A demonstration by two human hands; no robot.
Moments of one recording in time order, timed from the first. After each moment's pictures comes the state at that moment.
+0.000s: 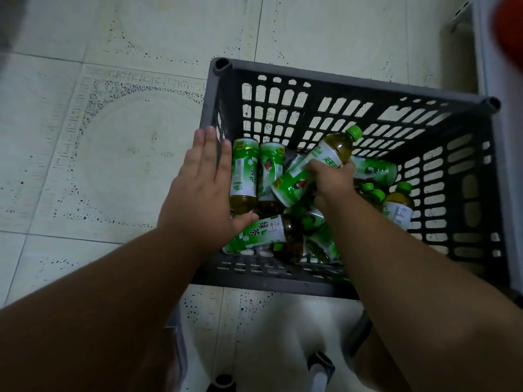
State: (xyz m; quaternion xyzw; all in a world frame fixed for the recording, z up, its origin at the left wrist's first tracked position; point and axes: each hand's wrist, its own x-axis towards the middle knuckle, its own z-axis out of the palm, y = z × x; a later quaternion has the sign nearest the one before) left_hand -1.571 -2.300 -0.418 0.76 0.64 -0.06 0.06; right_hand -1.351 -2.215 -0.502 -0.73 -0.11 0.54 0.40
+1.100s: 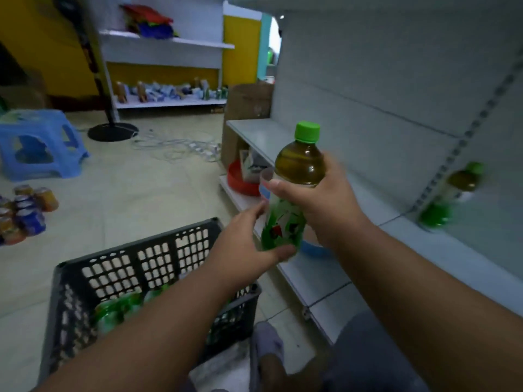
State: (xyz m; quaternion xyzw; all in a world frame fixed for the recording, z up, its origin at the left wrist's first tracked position) left_hand -1.281 -2.454 -0.118 0.80 0.34 0.27 0.41; right_hand -1.142 -2.510 -0.047 -0.64 -0.43 0.22 0.60
